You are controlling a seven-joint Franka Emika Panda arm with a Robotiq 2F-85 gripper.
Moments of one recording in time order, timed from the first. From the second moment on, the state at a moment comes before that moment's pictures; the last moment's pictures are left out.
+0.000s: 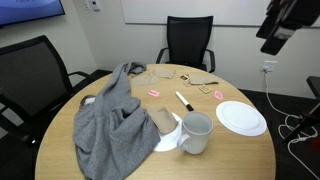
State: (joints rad) arm 0.05 -0.27 0.08 -2.73 0.05 2.65 0.05
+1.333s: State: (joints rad) arm 0.02 0.32 0.00 -2.47 -0.10 2.82 0.05
